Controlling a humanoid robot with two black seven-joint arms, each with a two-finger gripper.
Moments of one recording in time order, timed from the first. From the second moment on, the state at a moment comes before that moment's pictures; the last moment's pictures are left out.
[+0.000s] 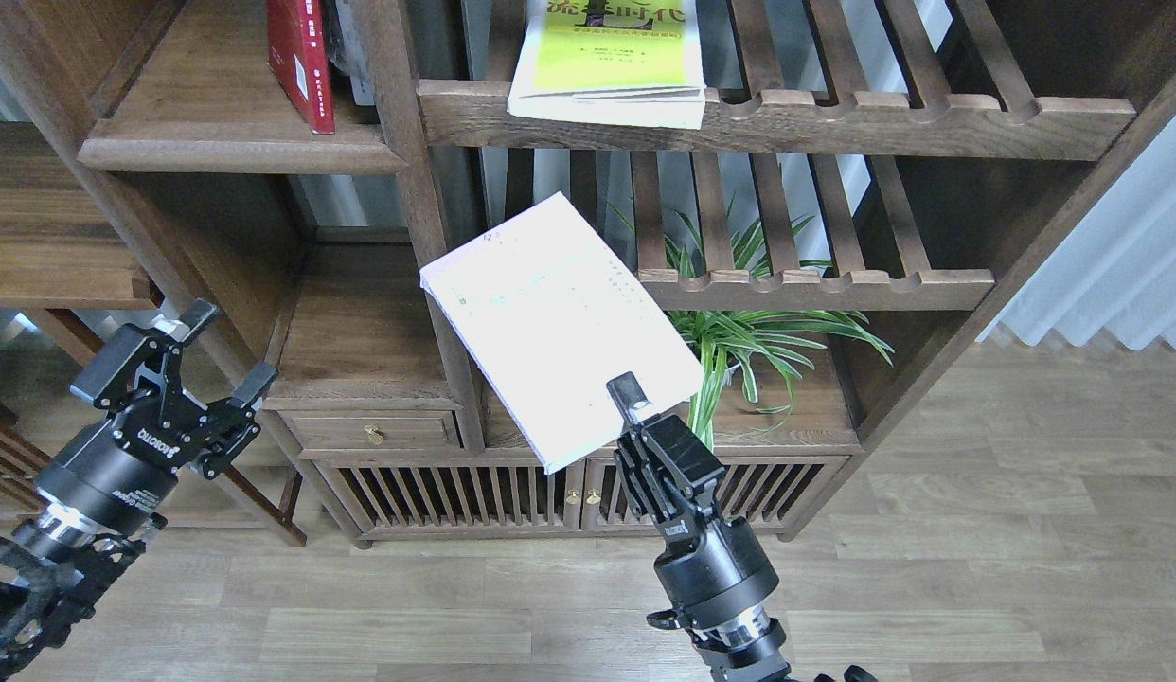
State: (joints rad) left arm -0.02 0.55 -1.11 -1.38 -0.96 -0.49 0.49; right arm -0.24 0.02 0.84 1.56 0.03 0.57 0.17
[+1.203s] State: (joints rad) left arm -0.15 0.43 -0.89 -1.38 -0.81 -0.49 0.49; right arm -0.21 0.01 0.74 1.55 0.03 0.58 0.17
